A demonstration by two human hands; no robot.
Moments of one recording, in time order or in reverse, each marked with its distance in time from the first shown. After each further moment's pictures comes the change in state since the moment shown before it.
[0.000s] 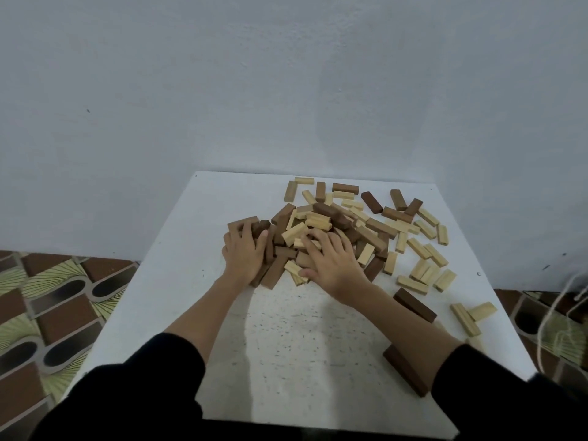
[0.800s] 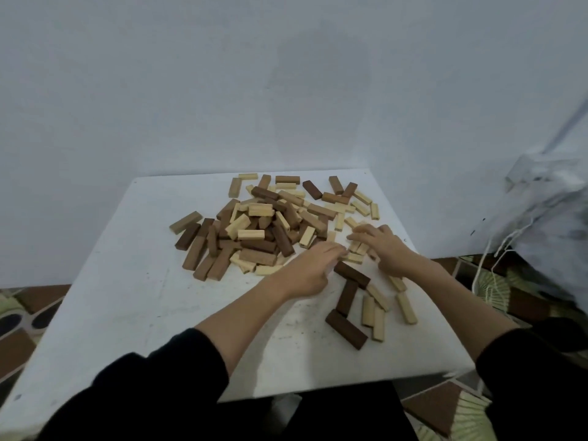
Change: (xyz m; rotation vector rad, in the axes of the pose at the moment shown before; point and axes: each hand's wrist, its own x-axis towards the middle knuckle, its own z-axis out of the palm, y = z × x) left_hand -0.091 0.134 0.075 0.106 -0.692 0.847; right_hand -0.117 0.135 -0.050 0.119 -0.365 0.327
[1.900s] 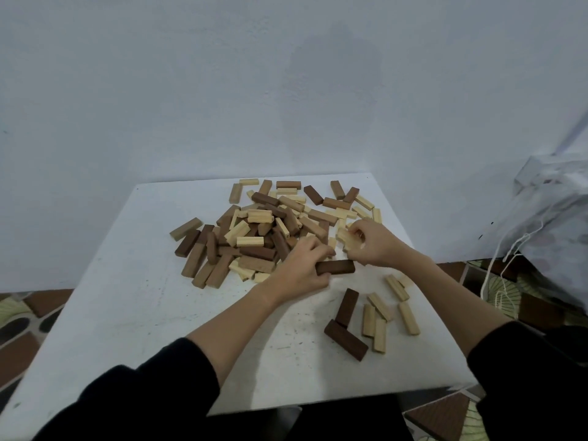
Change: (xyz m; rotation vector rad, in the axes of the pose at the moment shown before) left_hand -0.002 -0.010 -0.004 -0.042 0.263 -0.023; right_hand 0.017 -0.023 -0.027 0.454 0.103 0.108
